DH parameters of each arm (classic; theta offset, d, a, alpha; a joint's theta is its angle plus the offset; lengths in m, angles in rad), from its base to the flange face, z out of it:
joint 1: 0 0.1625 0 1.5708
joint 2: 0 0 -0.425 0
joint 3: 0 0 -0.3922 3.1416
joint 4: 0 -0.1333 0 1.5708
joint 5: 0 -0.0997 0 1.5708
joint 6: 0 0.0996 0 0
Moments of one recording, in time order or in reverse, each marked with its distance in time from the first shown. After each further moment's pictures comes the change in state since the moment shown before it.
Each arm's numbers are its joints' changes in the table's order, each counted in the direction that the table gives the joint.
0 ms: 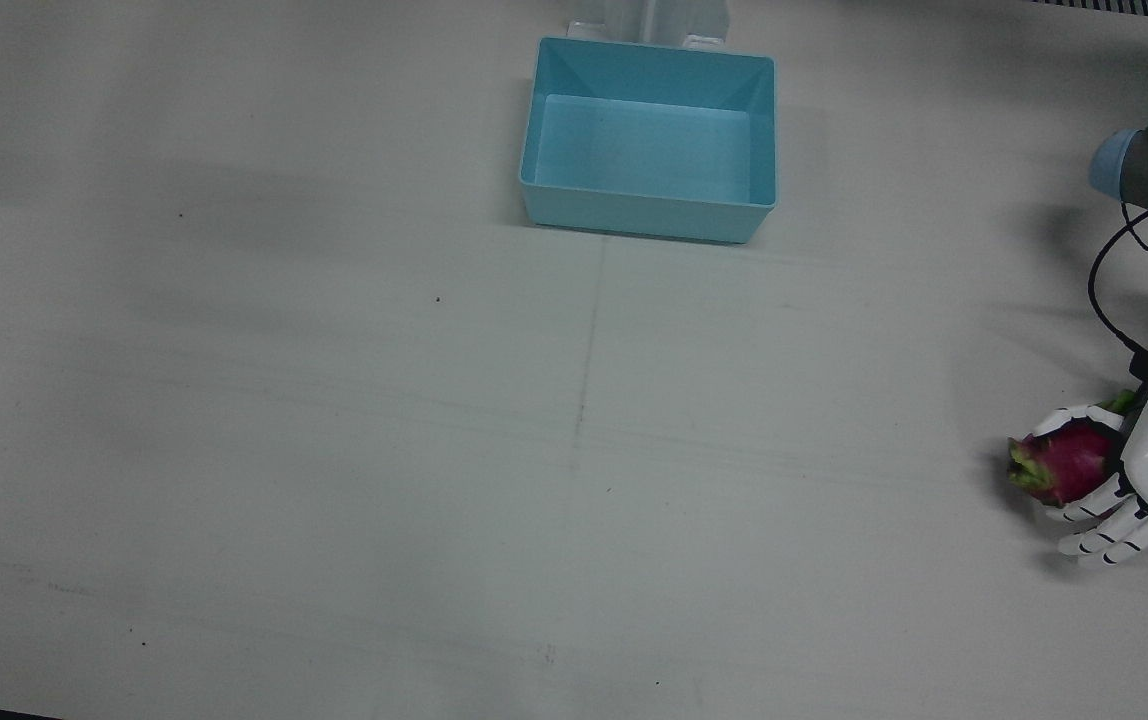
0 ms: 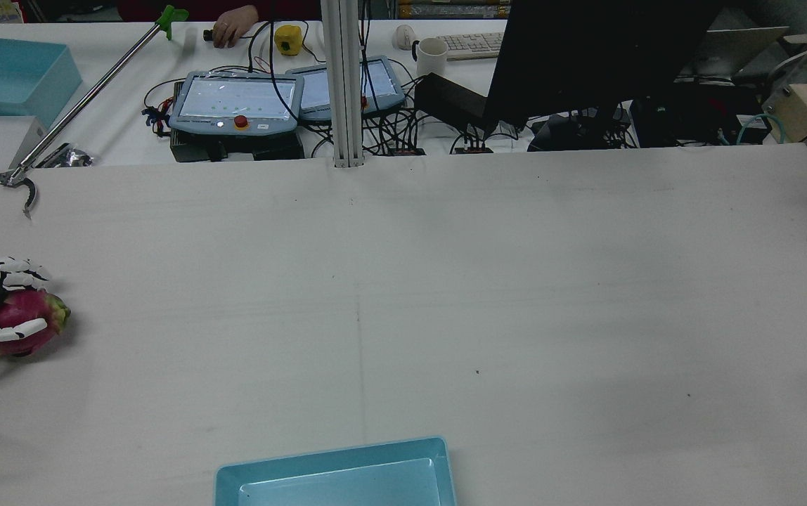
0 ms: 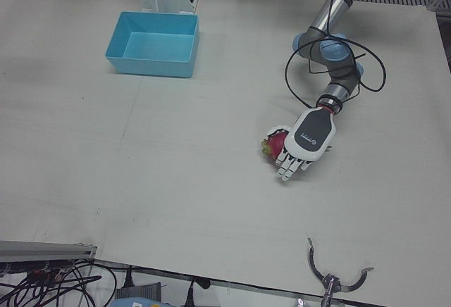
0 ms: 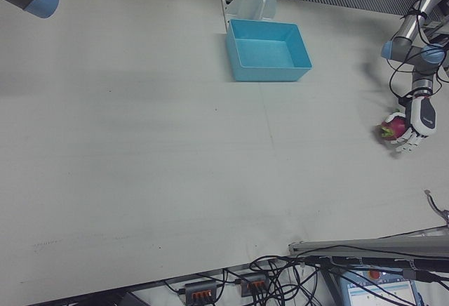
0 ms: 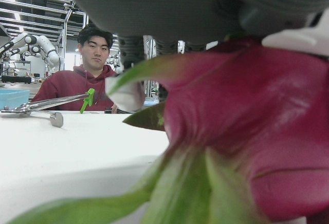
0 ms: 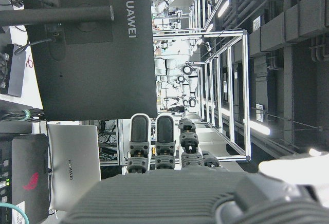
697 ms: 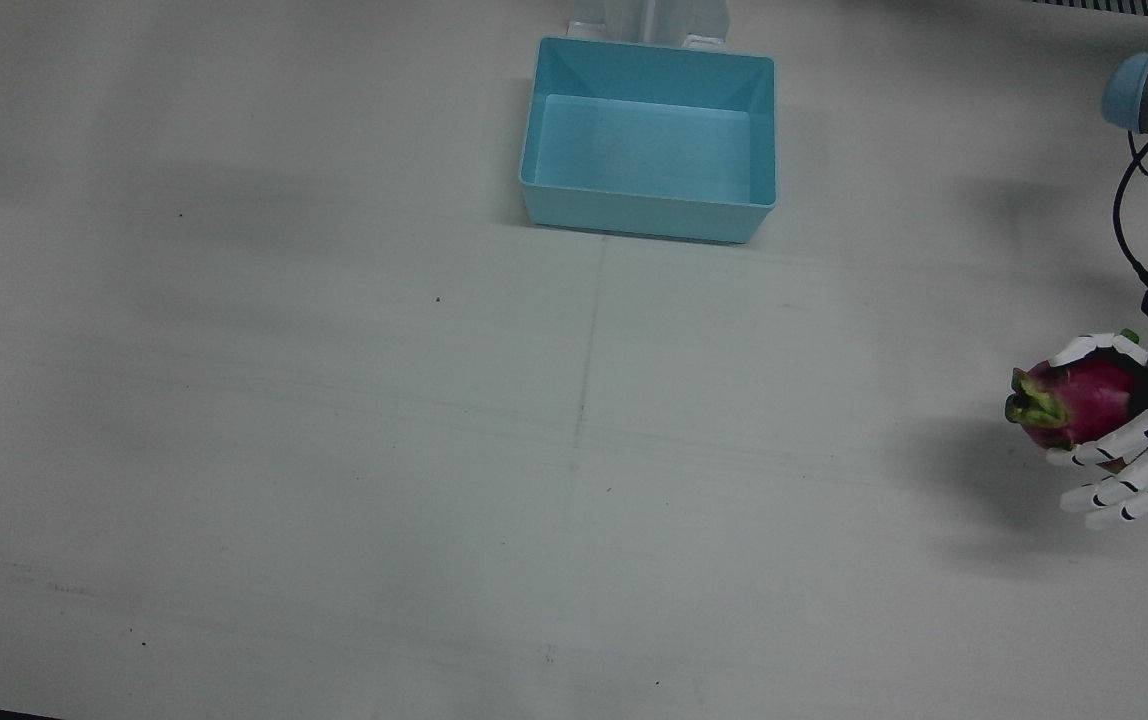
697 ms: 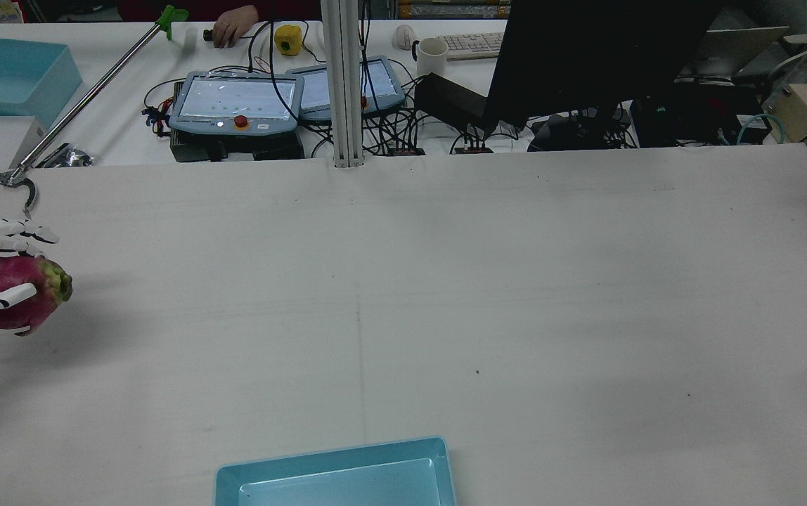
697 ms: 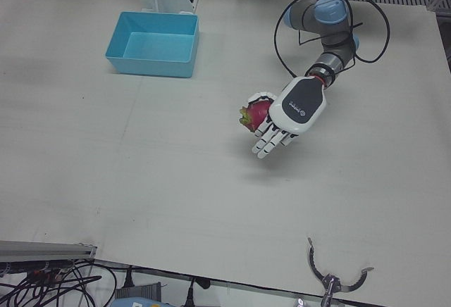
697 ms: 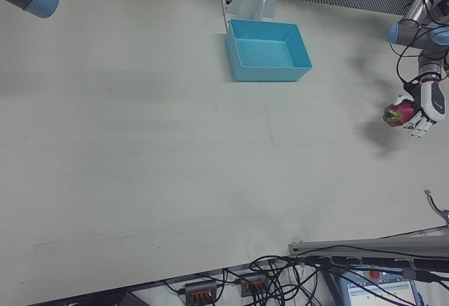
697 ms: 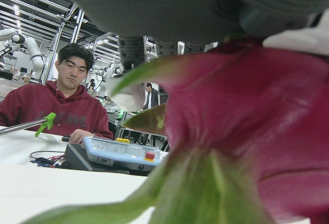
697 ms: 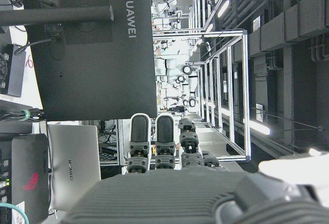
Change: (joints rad) left arm -0.036 0.062 -0.308 -0.161 -0.020 -0.181; right arm 0.000 0.000 0.000 0.000 0.000 0.000
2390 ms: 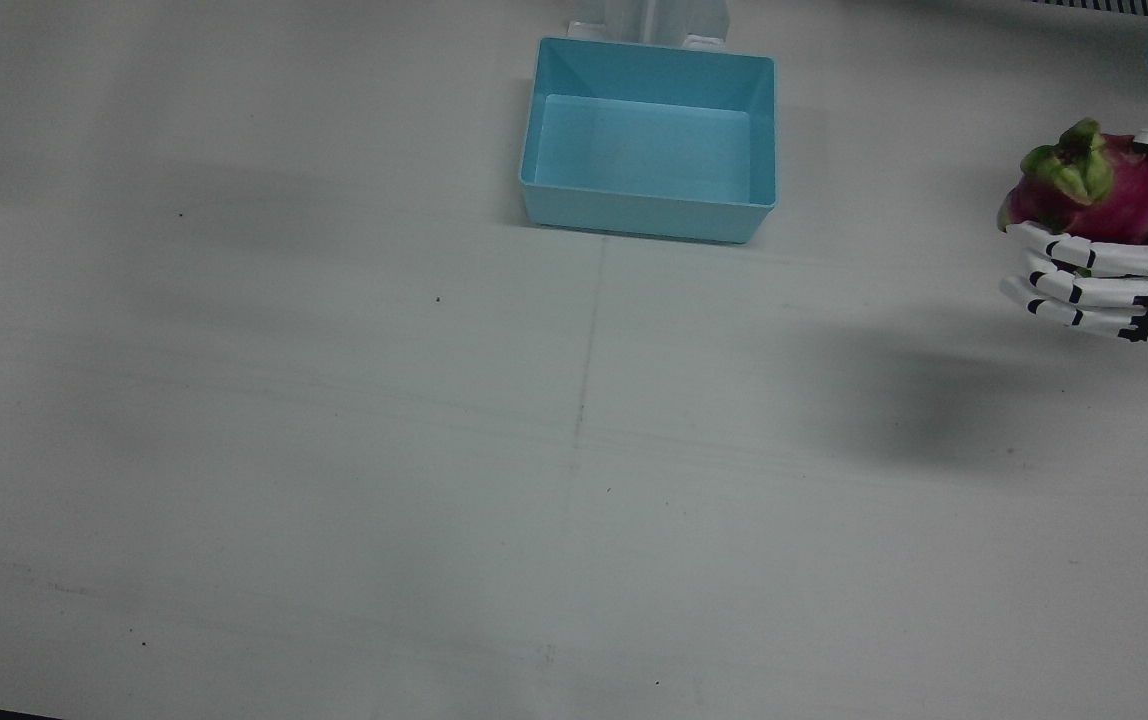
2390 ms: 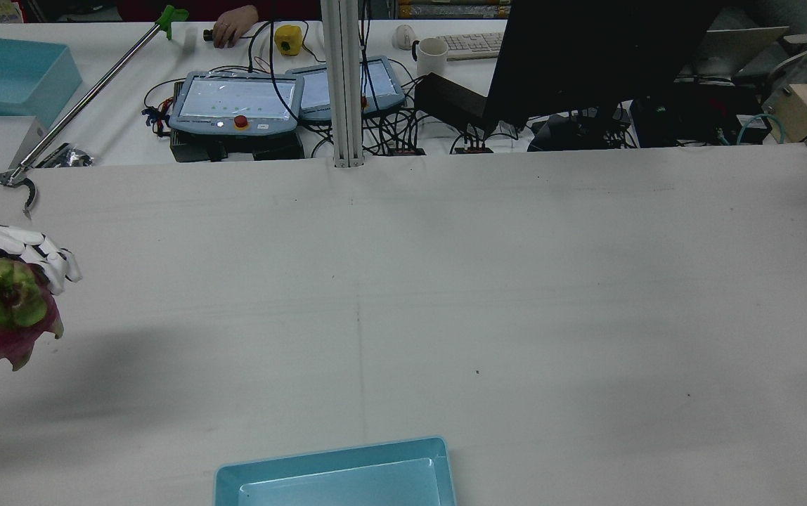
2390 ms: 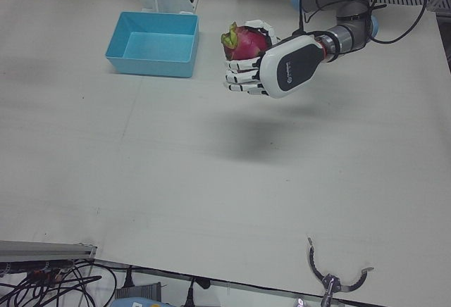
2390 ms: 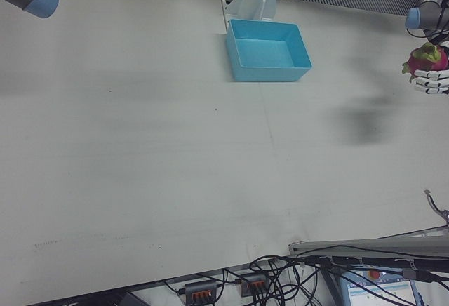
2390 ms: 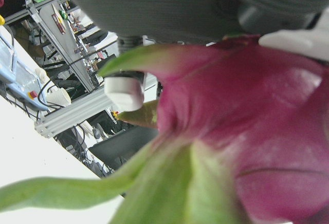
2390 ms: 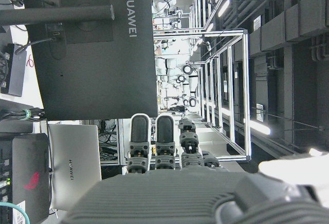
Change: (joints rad) left arm -0.065 0.055 -0.170 0.169 -0.340 -0.846; right arm 0.000 -0.001 -0.002 0.000 0.000 0.000
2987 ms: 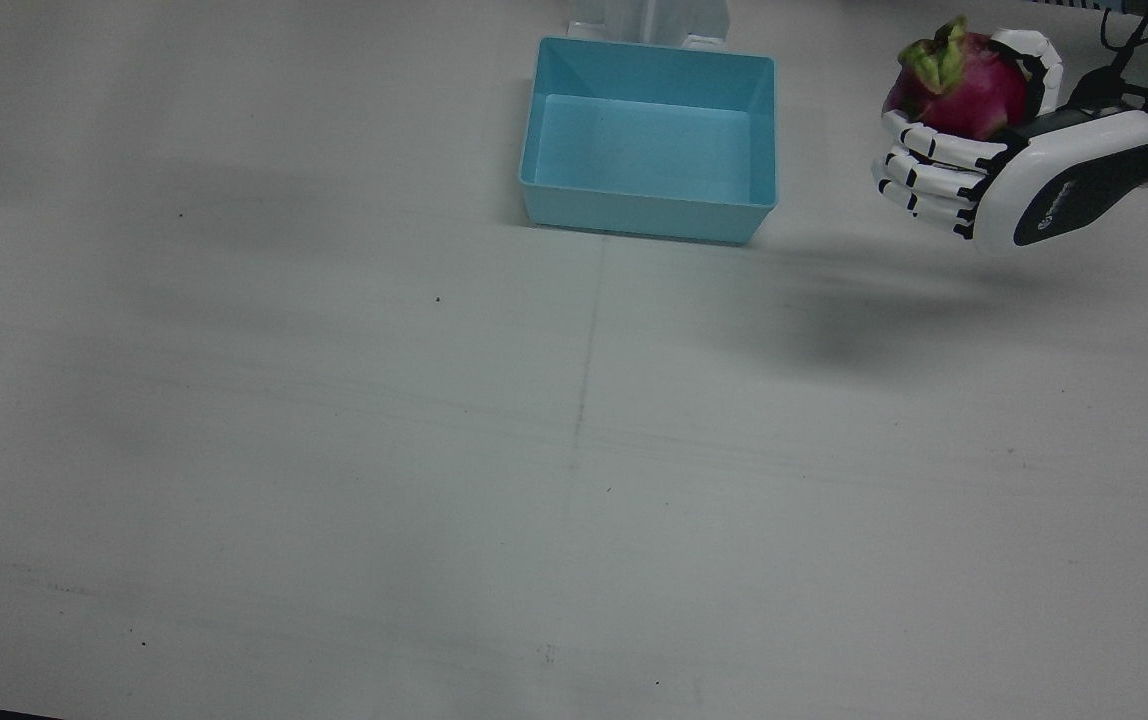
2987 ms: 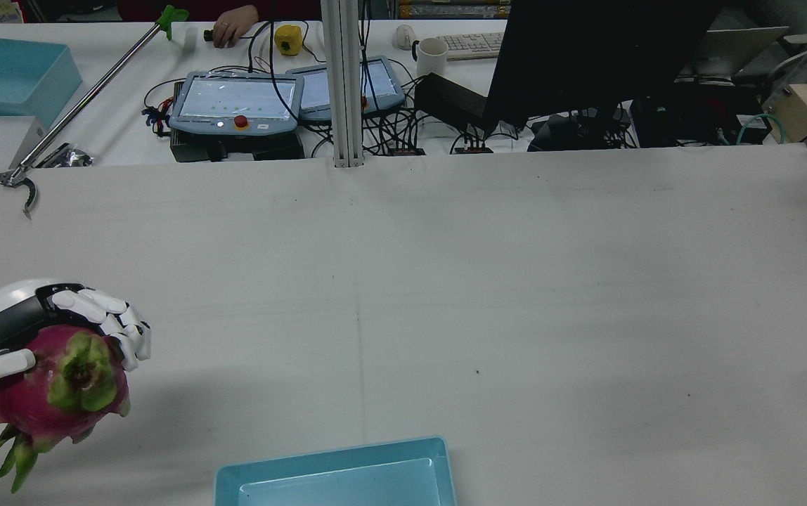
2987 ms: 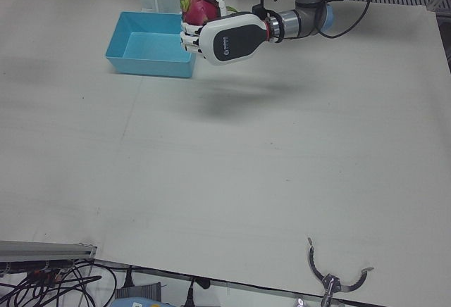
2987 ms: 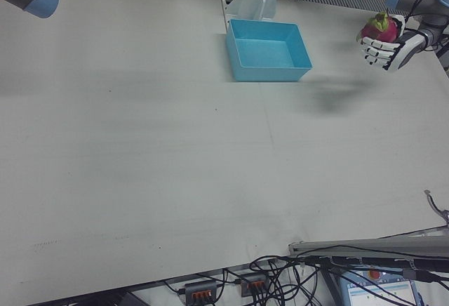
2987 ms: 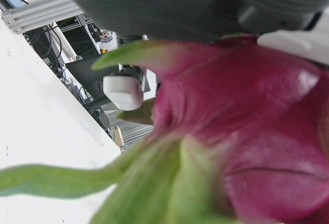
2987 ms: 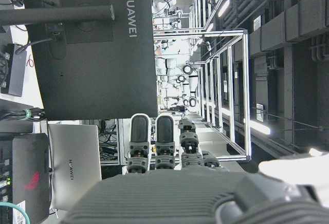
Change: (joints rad) left arm 0.210 -0.007 -0.139 -0.086 0.005 -0.002; right arm 0.000 0.000 0.000 0.000 0.000 0.000
